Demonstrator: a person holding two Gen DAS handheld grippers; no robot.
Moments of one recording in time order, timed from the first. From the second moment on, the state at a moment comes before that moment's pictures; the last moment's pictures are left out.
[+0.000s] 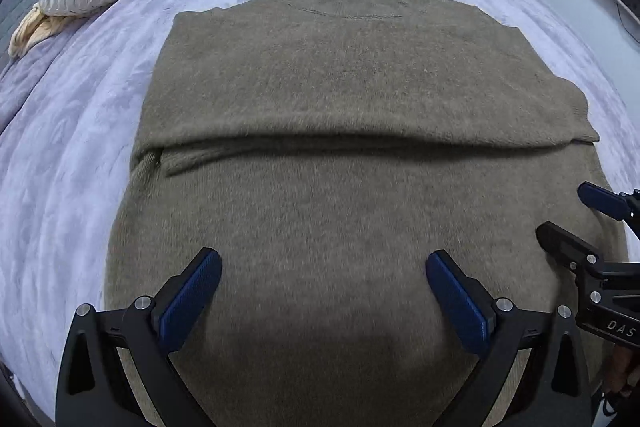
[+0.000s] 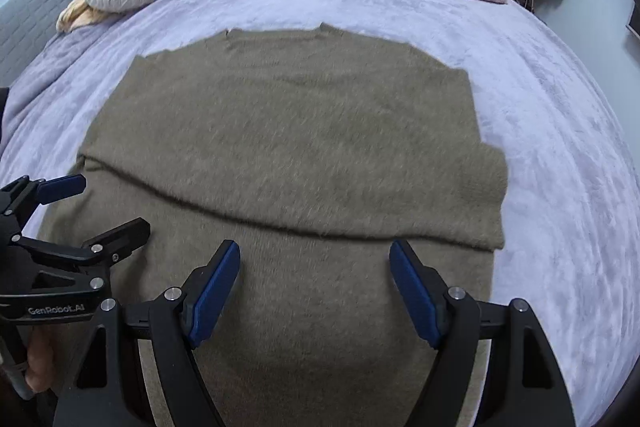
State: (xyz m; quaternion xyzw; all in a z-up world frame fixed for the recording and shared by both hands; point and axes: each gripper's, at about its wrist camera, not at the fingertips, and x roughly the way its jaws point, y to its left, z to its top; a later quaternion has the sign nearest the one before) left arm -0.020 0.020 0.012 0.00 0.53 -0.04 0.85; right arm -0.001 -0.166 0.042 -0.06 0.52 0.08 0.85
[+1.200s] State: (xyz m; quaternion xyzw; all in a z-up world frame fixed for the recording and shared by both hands) left arm -0.232 0.103 -0.008 -0.05 0.55 -0.10 0.83; right arm -0.212 -0.256 0.046 -0.05 0.49 0.05 0.87
